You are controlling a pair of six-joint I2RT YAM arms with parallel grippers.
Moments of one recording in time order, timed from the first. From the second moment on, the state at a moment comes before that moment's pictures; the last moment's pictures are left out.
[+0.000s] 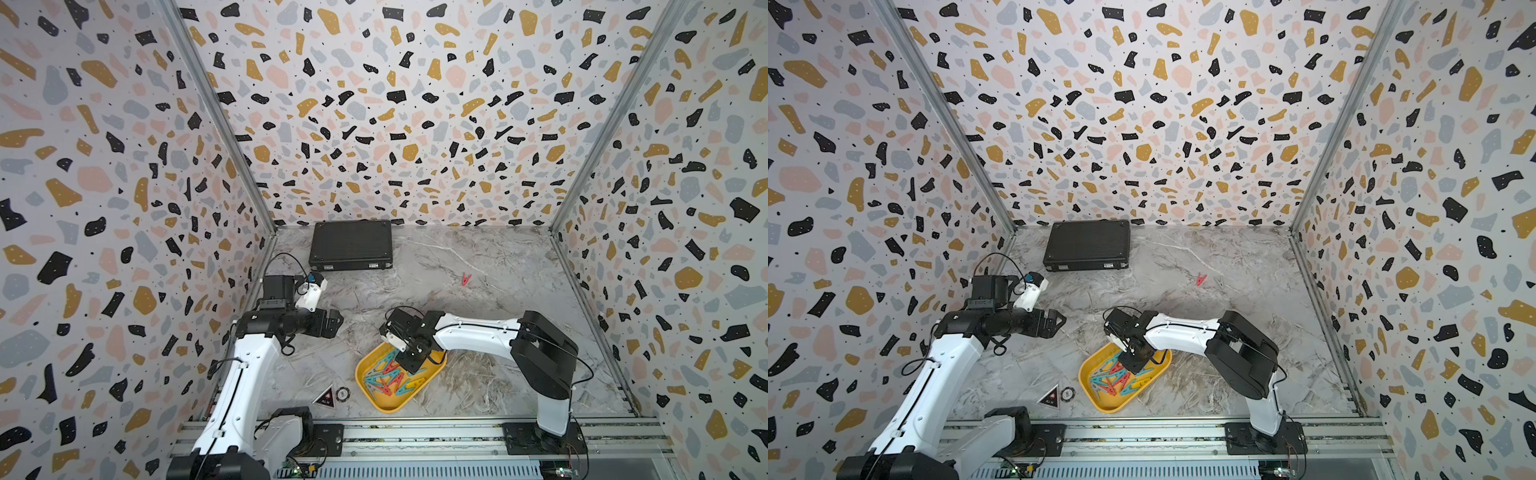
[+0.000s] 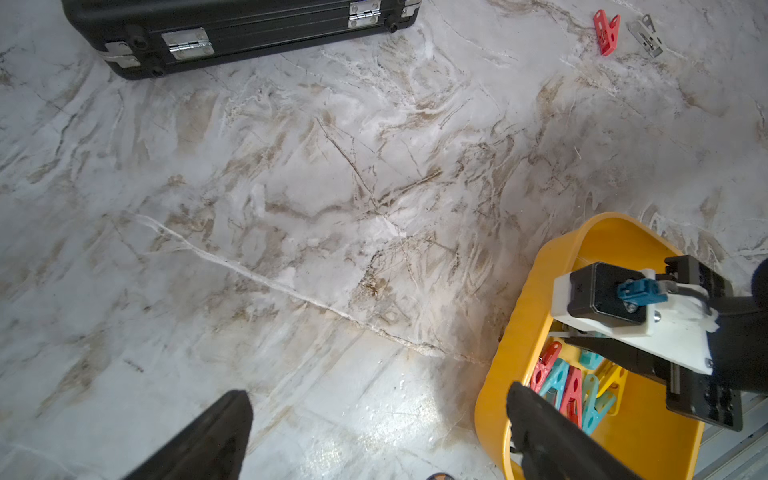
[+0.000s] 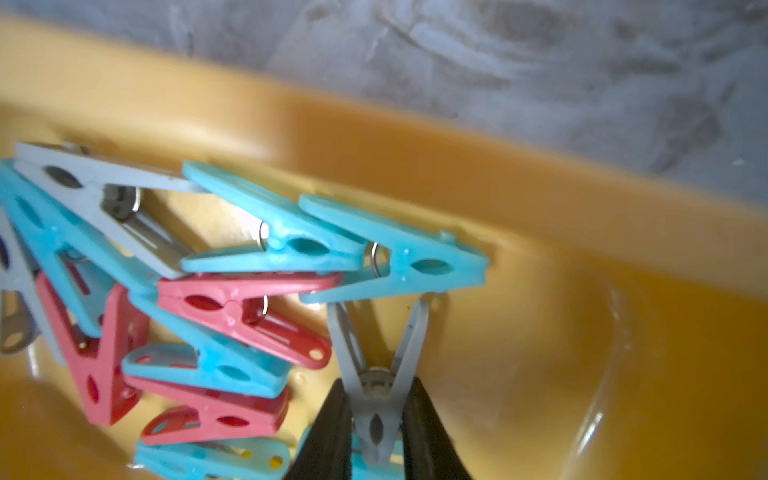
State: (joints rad) left arm 0.05 1.01 0.89 -0.88 0.38 0.23; right arm 1.07 1.89 1.27 -0.70 -0.08 0.11
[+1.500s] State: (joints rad) left arm 0.05 1.02 0.89 -0.88 0.38 0.23; right arm 0.26 1.56 1.15 -0.84 -0.02 0.24
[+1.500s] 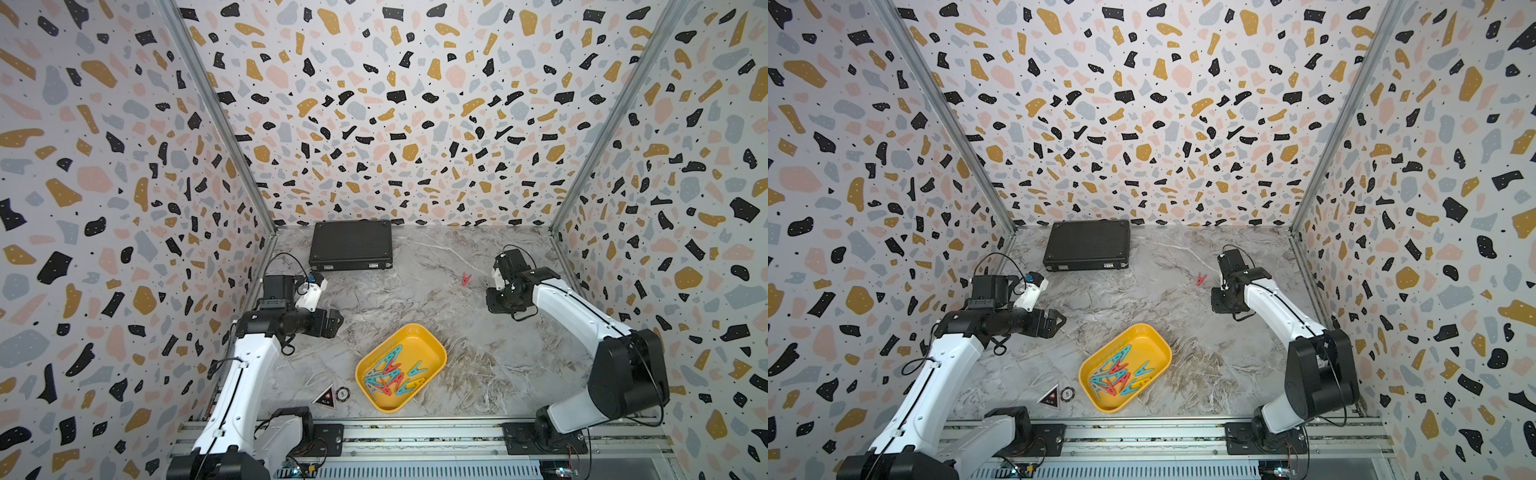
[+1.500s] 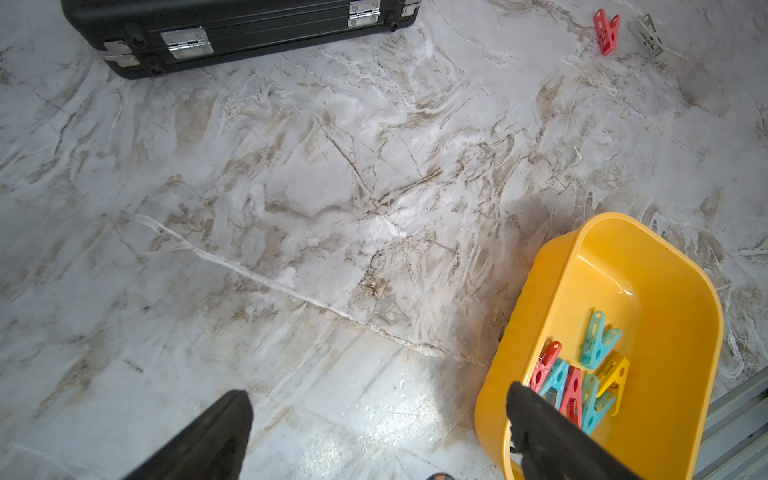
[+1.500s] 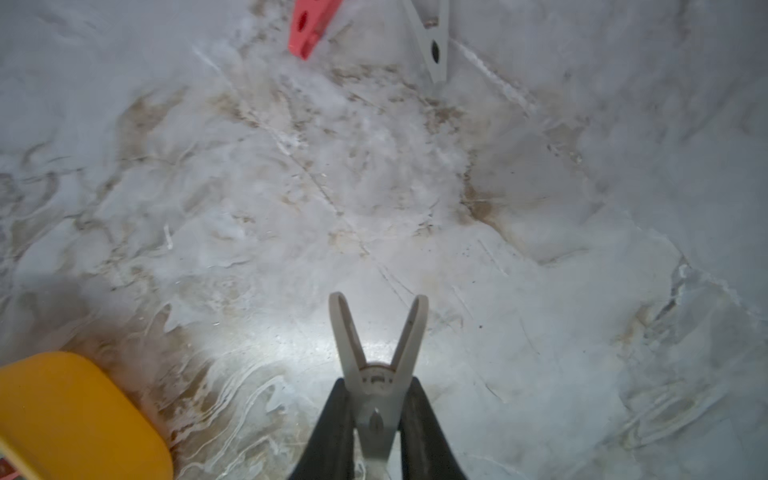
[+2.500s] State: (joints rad) left arm 0.05 1.01 0.89 -0.88 0.38 0.23; right arm 0.07 2.21 1.75 -0.93 0.00 0.15
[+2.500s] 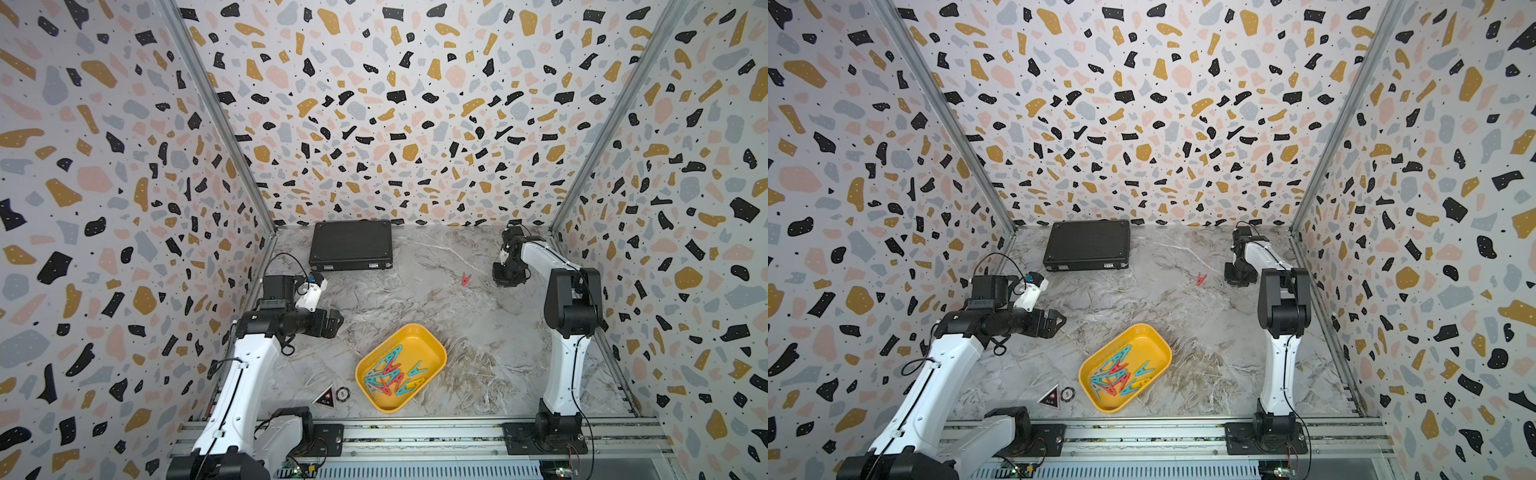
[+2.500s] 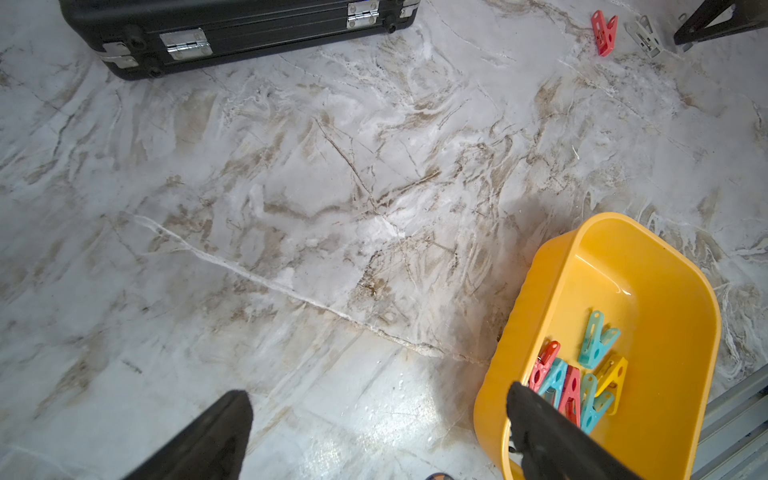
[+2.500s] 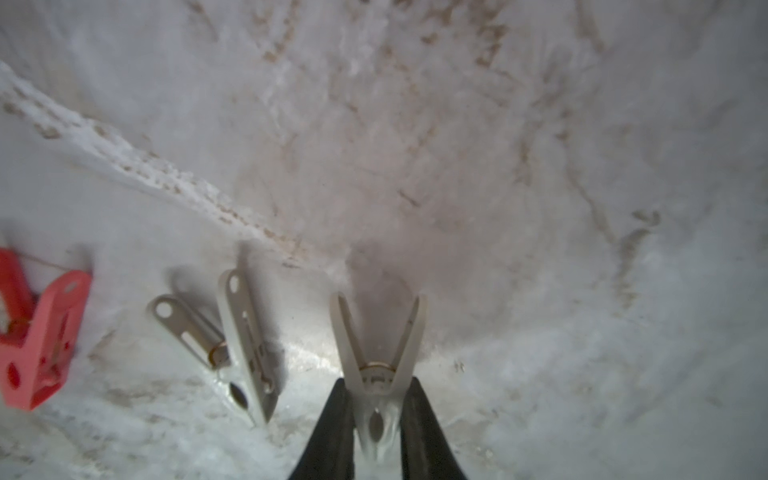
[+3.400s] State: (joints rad) left arm 0.05 1.01 0.89 -0.88 0.38 0.23; right arm 0.08 1.88 1.68 -0.97 -0.06 0.18
